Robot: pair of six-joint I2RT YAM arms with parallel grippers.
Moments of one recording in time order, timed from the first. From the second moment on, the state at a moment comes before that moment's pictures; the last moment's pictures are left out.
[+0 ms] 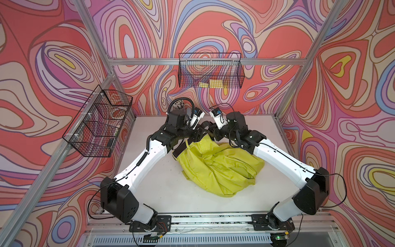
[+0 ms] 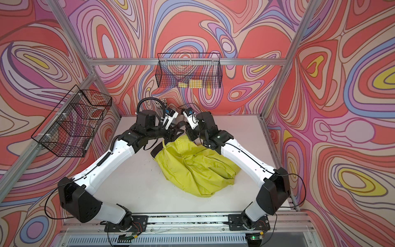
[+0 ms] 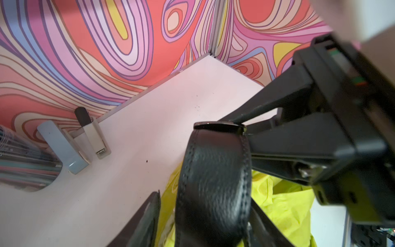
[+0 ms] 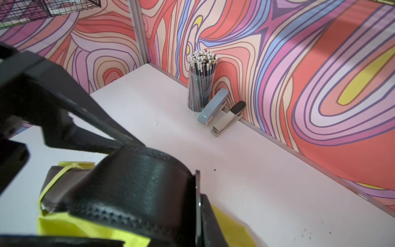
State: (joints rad) left arm -0.47 1.47 1.37 -0.36 0.39 0.08; right arm 0.63 1.57 1.50 -0.40 -0.03 -0.09
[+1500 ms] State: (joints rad) left arm -0.48 1.47 1.48 -0.49 0.25 -0.07; right arm 0.70 1.53 1.43 -0.19 0.01 0.10
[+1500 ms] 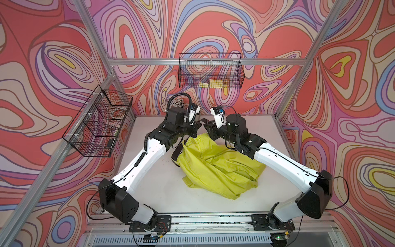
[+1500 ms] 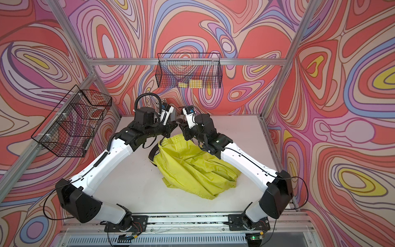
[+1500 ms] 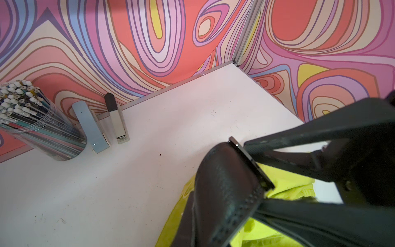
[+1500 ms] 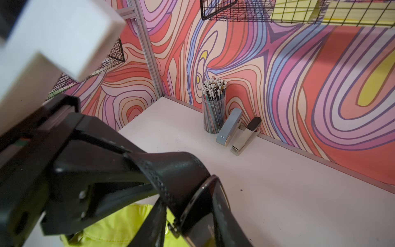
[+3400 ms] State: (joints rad) left arm -0.46 1.52 1.54 -0.57 0.24 -0.09; right arm 0.70 1.57 1.45 -0.17 -0.02 0.09
